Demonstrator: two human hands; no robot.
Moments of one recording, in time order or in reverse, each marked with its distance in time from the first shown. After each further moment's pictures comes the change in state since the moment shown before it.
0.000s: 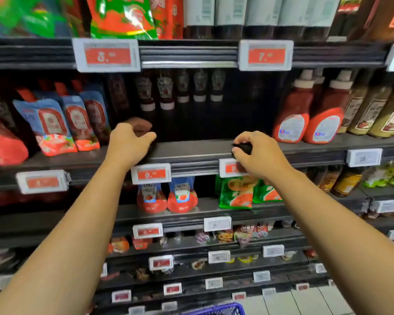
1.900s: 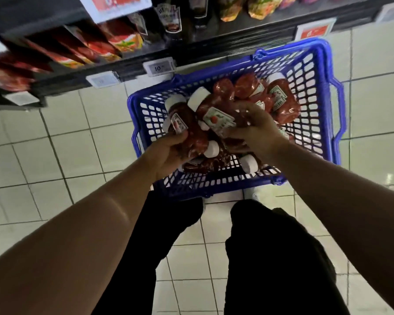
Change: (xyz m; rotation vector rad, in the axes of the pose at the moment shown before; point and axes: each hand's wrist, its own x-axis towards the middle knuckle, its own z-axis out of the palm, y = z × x) left_hand -0.592 -0.591 0.343 -0.809 -0.558 -1.734; right_hand -0.515 0.294 0.655 1.006 -0.714 1.205
